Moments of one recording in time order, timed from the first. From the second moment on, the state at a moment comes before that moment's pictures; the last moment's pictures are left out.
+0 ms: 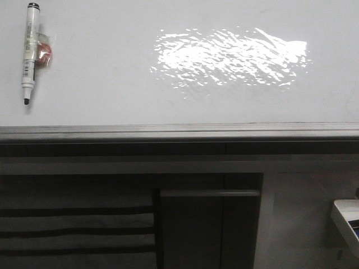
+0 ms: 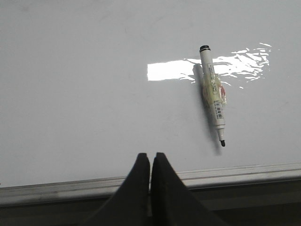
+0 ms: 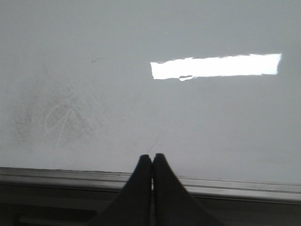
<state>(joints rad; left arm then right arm) -0.13 -0.01 -0.01 -0.05 0.03 0.07 0.09 -0.01 0.01 0.08 -0.01 -0.05</state>
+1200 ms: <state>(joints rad) -0.13 0.42 -0.58 -0.18 0.43 0.07 0.09 0.44 -0.54 0.02 0.43 -0.05</state>
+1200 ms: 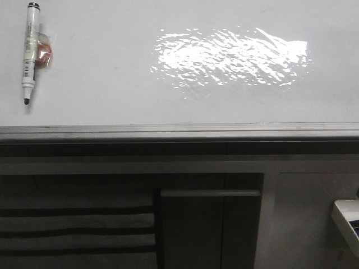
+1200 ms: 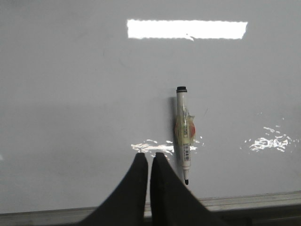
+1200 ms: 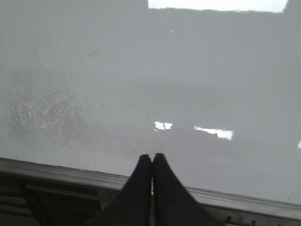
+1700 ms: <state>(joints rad) -0.13 0.45 -0.58 -0.18 0.44 0.08 0.09 0.44 -0.54 0.02 0.43 -0.05</state>
